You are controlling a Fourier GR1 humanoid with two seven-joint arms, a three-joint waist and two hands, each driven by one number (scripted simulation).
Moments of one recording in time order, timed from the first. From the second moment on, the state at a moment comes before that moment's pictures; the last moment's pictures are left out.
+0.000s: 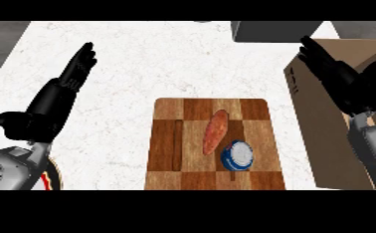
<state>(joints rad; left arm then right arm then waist) -0.27 0.63 -0.36 -1.67 0.31 0.28 0.05 -0.36 -0.53 0.13 -1.39 -0.31 0.08 0.14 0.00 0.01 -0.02</state>
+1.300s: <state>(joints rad) -0.24 0.59 -0.36 -1.54 0.22 0.15 -0.12 -0.09 -0.71 0.45 -2.13 0.51 -0.14 0.69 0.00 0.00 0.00</state>
